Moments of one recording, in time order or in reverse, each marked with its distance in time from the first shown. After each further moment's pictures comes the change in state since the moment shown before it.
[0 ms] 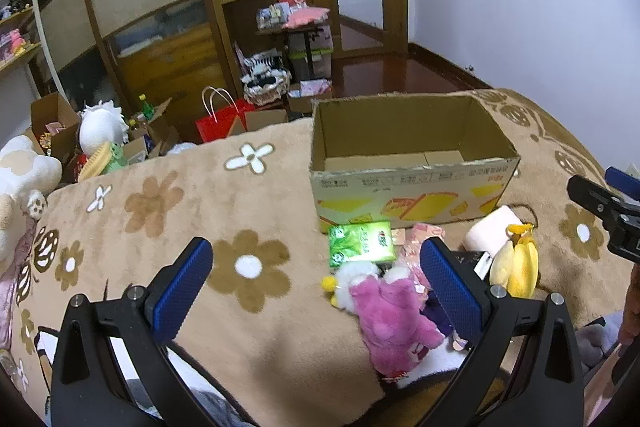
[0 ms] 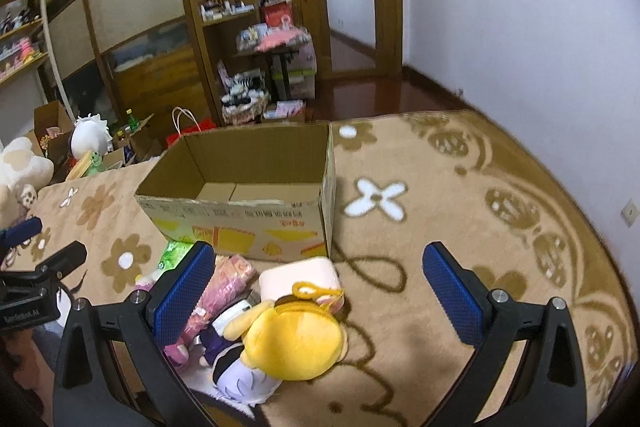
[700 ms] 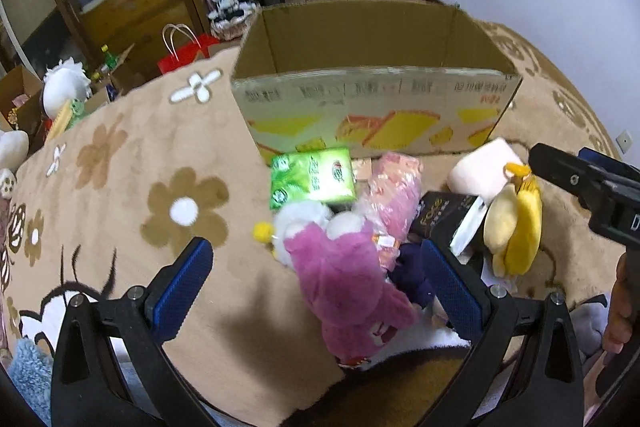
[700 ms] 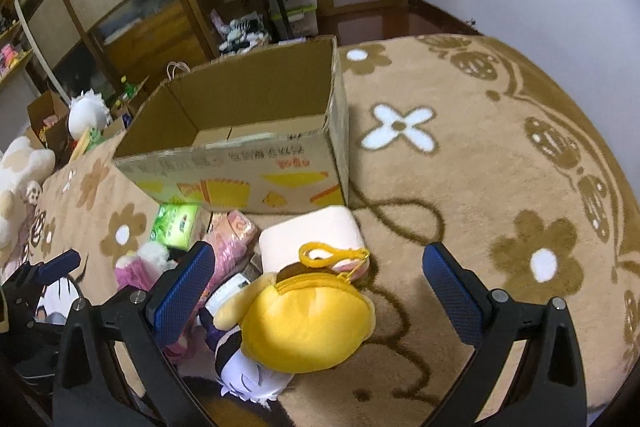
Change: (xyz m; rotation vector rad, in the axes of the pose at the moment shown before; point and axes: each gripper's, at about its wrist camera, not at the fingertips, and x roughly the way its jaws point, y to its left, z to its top) left arm 0.064 -0.045 -0.023 0.029 0.263 -0.069; right arm 0.064 -0.002 -0.015 0.063 0.236 0.057
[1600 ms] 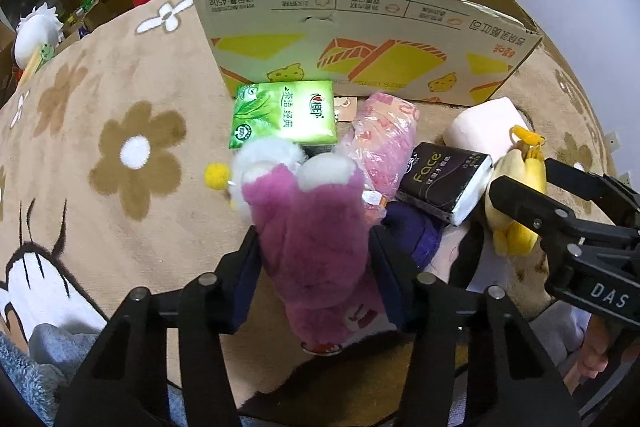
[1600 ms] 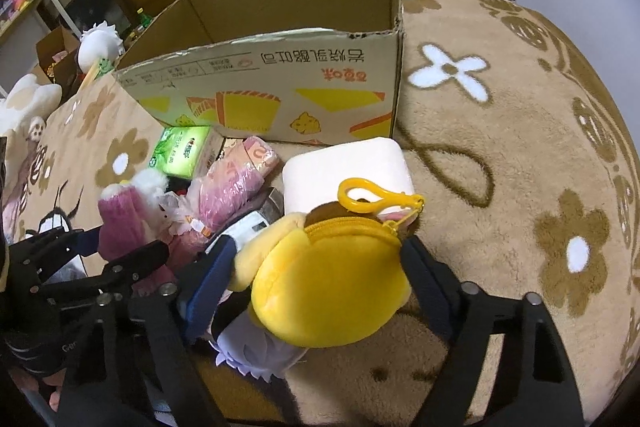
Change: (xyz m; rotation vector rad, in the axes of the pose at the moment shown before) left arm 0.039 0.000 -0.011 -0.066 0.191 -0.102; right arm 0.038 0.021 -0.020 -0.123 0.196 0.035
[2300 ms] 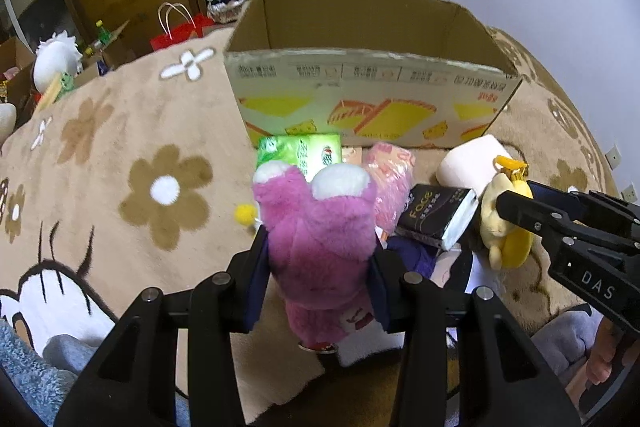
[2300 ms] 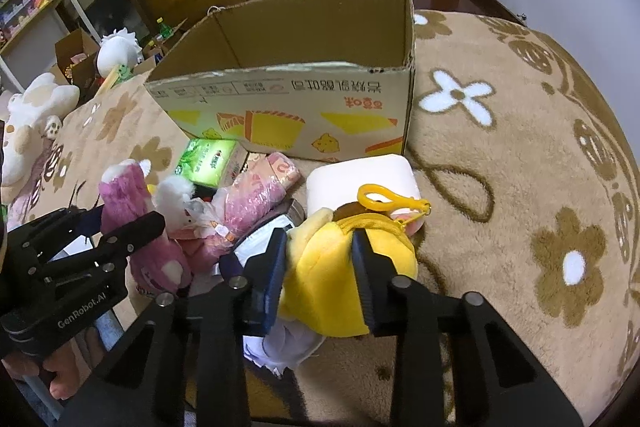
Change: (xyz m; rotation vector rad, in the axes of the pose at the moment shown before) left arm -0.036 0.001 0.002 0.006 -0.175 0.045; right arm -0.024 0.006 -0.001 -0.034 -0.074 0.043
